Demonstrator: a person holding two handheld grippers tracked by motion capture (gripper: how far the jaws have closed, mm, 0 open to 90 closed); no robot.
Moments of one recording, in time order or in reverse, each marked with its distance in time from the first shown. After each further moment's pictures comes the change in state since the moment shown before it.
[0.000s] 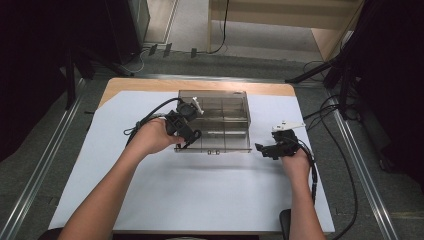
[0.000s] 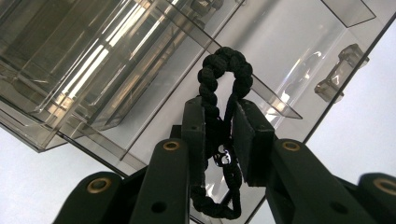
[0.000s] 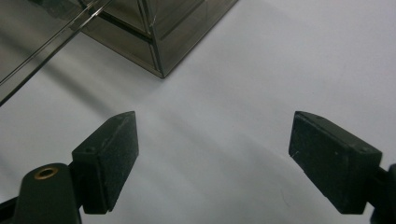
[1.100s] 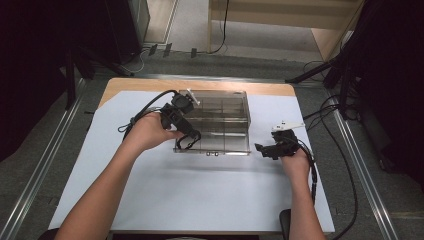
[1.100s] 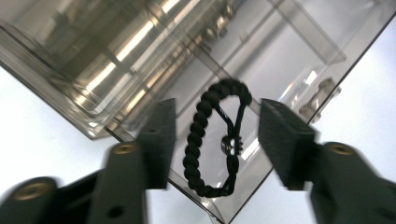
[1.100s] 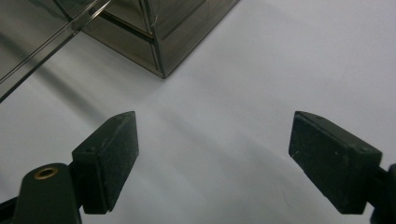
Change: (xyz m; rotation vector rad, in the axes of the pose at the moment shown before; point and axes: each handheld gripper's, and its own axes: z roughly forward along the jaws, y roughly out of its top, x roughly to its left) left arm 0.003 0.004 -0.032 -0.097 0.019 -0.023; right arm 0.001 0.000 0.000 0.001 0.000 -0.003
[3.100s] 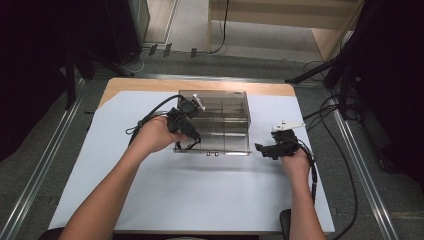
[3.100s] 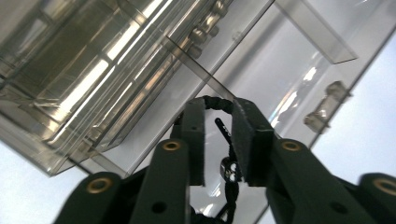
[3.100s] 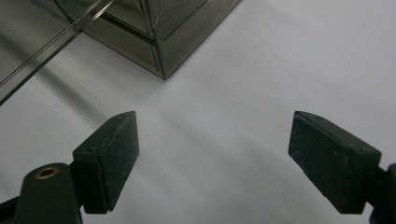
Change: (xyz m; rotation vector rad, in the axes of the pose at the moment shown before) left arm -0.003 -0.002 0.021 0.017 -0.024 0.020; right arm -0.001 0.000 0.000 -0.003 0.006 0.002
